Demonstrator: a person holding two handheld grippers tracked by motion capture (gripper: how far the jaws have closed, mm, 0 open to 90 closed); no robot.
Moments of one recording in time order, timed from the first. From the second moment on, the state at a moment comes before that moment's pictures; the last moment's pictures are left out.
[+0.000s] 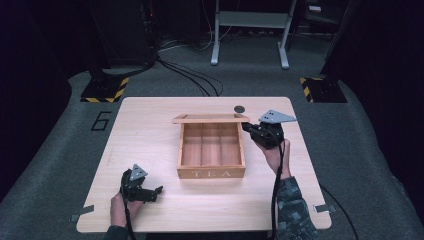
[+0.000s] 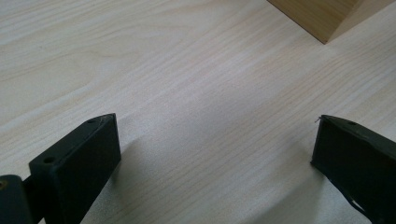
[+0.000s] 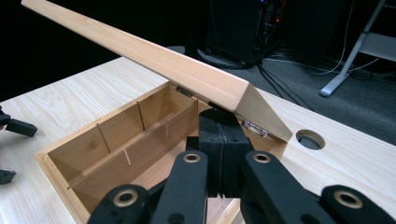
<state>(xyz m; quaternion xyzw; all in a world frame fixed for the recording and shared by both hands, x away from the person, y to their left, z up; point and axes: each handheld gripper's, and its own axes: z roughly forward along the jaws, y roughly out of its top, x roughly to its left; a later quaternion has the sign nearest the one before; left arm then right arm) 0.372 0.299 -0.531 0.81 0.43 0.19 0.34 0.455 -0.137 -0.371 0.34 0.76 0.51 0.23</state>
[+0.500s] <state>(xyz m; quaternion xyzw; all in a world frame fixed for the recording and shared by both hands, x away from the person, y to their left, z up) 0.372 0.299 -0.531 0.81 0.43 0.19 0.34 0.455 -0.138 -0.371 0.33 0.76 0.51 0.23</state>
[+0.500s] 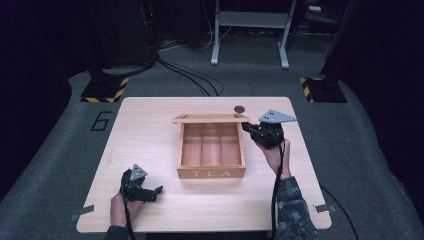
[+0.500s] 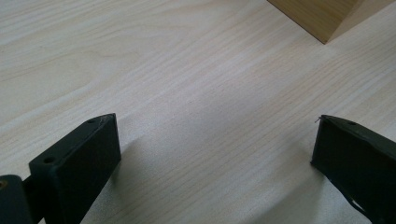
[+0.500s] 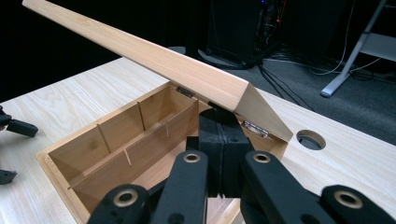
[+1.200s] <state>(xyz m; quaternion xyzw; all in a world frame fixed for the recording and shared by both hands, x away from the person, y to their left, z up) 0.372 0.299 -0.531 0.81 0.43 0.19 0.34 0.455 -0.138 -0.371 0.33 0.76 0.51 0.23</state>
